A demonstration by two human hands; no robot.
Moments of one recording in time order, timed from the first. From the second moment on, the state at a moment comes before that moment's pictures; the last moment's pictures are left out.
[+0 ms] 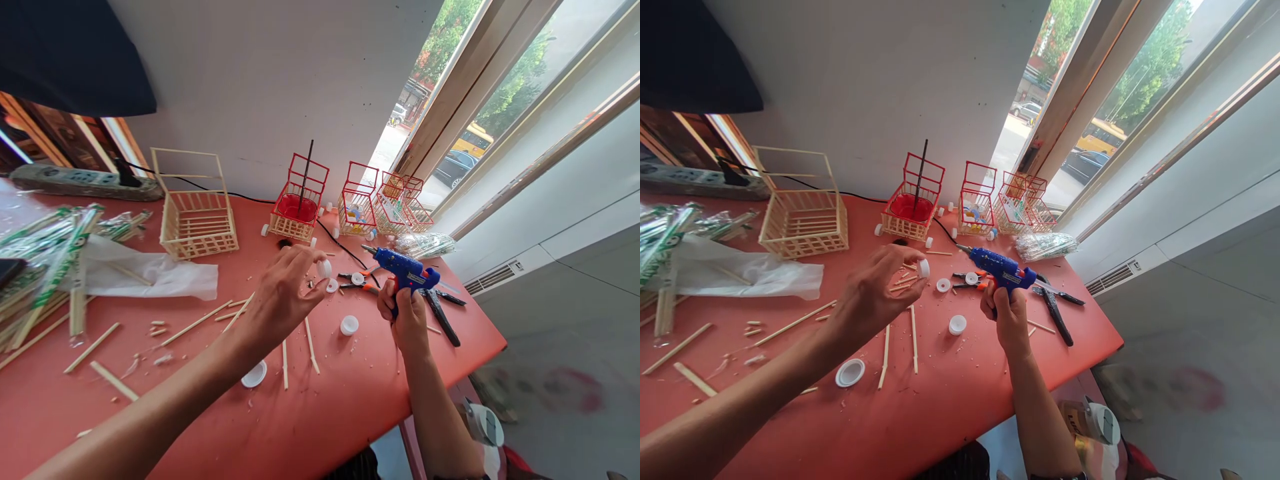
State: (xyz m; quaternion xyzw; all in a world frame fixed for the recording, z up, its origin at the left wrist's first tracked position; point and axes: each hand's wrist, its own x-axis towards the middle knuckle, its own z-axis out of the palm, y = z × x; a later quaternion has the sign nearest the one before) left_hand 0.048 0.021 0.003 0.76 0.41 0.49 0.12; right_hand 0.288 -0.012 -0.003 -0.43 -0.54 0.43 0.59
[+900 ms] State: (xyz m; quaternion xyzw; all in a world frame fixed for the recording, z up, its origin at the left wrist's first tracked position) left_hand 0.015 0.071 -0.051 0.74 0.53 0.32 0.24; right_hand 0.287 -0.013 -0.002 -0.43 -0.55 0.43 0.58
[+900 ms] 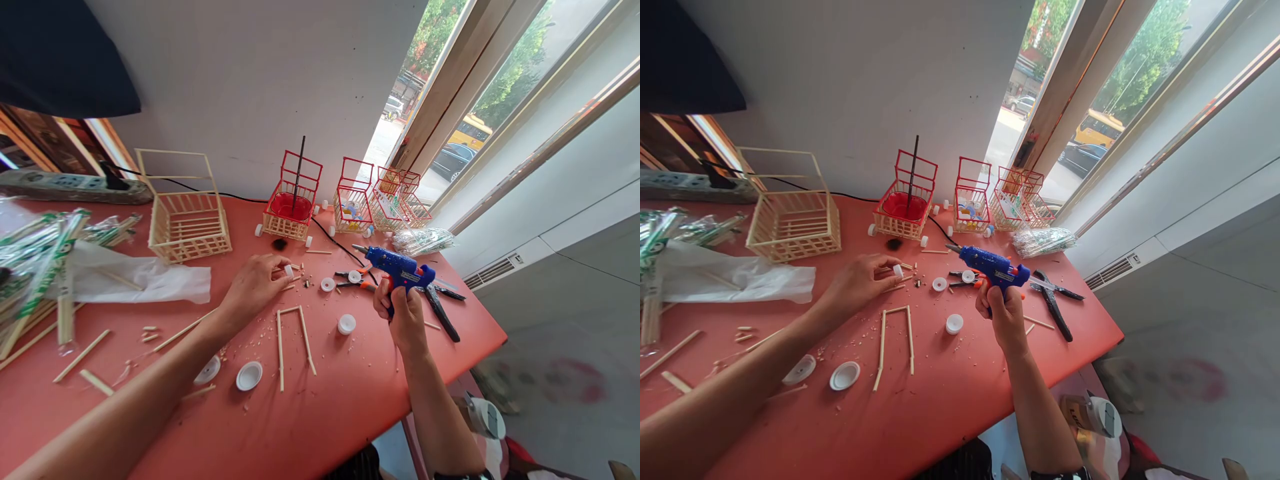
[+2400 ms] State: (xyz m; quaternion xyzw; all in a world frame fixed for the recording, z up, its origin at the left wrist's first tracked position) left_hand -0.003 0.088 -0.054 0.69 0.62 0.32 0.21; right_hand 0.287 -0.011 -0.007 -0.41 -0.56 0.43 0.57
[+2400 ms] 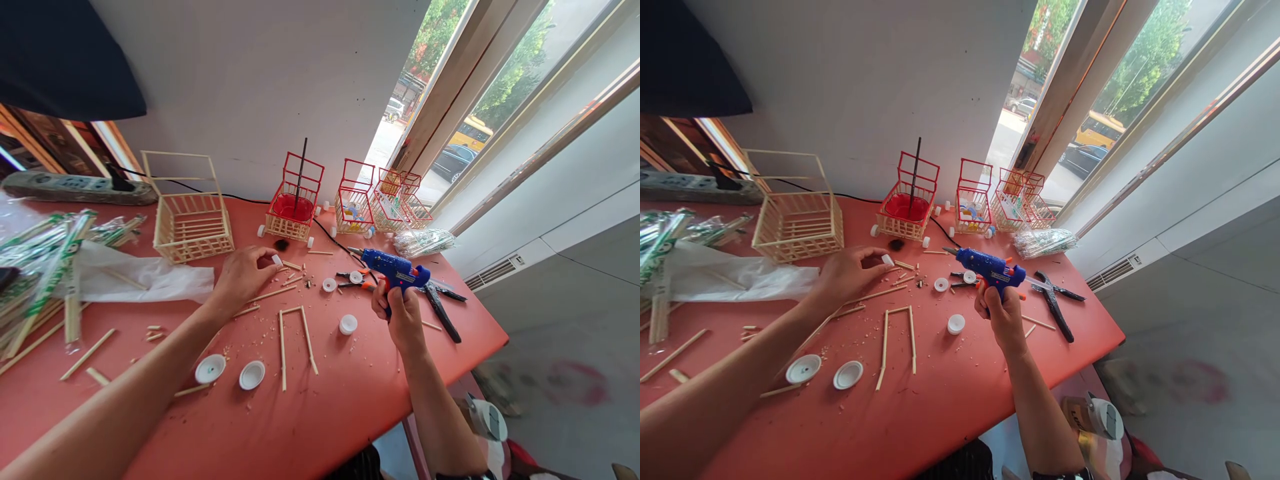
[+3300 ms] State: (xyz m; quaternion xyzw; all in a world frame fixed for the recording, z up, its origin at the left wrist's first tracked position) left_hand 0.003 0.086 -0.056 0.73 0.60 0.28 0.18; right_hand 0.285 -0.010 -0.005 -0.42 -0.56 0.43 0.57
